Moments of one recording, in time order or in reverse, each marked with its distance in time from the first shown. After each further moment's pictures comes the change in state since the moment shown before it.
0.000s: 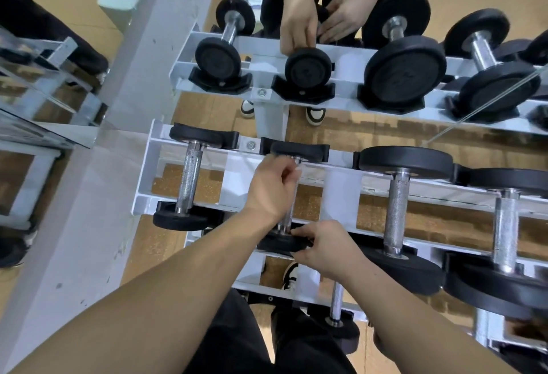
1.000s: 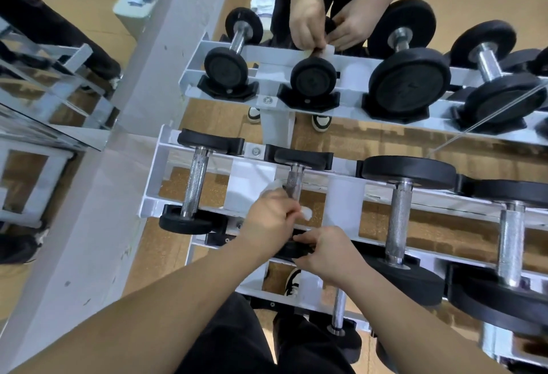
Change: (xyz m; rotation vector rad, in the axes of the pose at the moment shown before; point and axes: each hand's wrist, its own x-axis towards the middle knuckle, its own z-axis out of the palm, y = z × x) left_hand -0.044 -0.006 -0.011 0.114 -0.256 0.080; right_hand -0.006 -0.005 -0.008 0.042 0.007 -0.004
